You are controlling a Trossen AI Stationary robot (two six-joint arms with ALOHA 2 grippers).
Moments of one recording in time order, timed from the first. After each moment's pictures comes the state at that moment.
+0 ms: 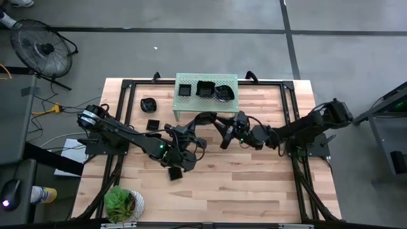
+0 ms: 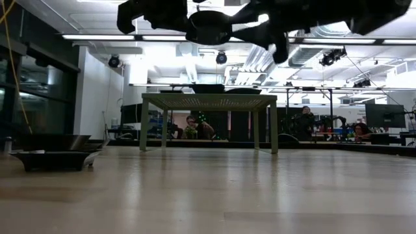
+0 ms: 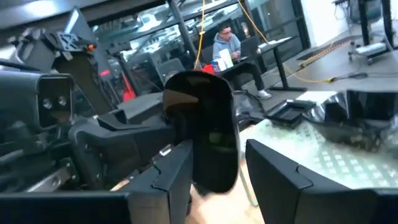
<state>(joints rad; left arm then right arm) -0.38 1.67 1.19 -0.20 -1.45 -0.88 0.20 1.49 0.63 0.96 0.68 0.38</state>
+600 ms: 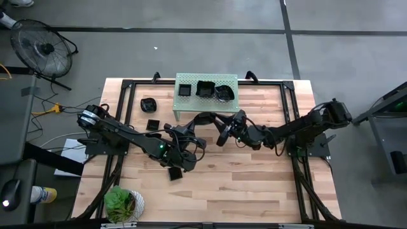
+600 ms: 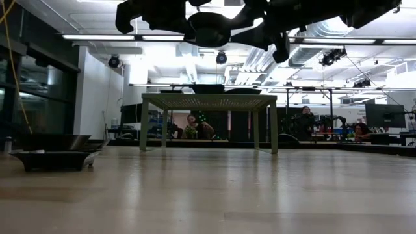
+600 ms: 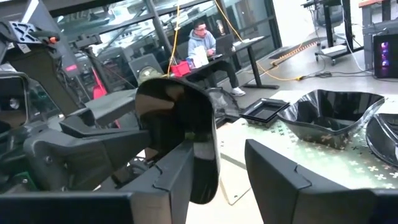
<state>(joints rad) -0.38 1.67 1.19 -0.24 -1.45 -0.88 0.19 1.51 0.71 0.83 0.78 0.38</state>
